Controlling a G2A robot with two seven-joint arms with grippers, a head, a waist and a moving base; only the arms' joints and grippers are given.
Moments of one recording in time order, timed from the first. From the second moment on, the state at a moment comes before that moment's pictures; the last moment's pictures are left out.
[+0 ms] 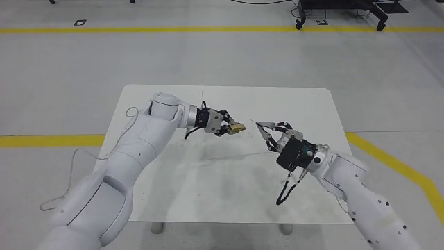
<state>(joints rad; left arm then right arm) 0.53 -1.44 -0.68 -0.62 -0.71 0.61 -1.17 -1.53 -0.97 1.30 -1.91 -1.68 -0.46 -0.33</state>
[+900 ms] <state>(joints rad) 0.54 -1.45 -0.67 -0.66 -0.65 0.57 -1.09 -1.57 -0.97 1.20 -2.05 -2.10 -0.49 0.02</state>
